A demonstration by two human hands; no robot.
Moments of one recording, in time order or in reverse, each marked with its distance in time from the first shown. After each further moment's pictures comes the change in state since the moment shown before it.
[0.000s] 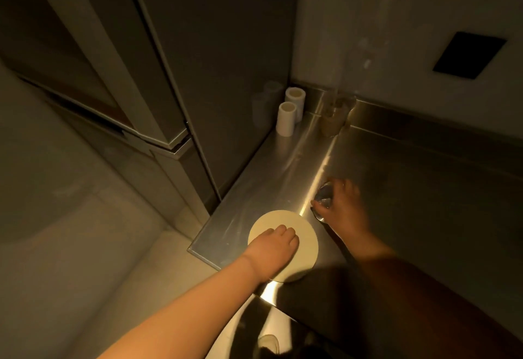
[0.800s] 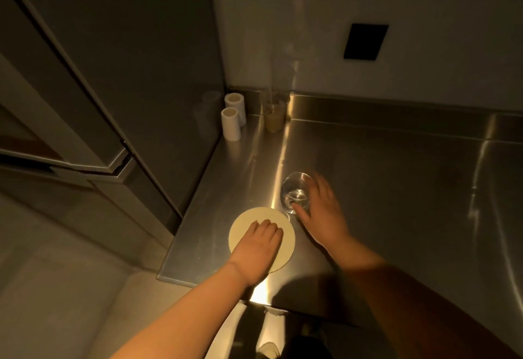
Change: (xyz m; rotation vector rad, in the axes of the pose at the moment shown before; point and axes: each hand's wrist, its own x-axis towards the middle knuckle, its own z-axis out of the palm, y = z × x) left_hand 0.016 0.017 0.025 0.027 0.112 0.084; right_hand -0.063 0.015 -0.018 -0.016 0.039 0.109
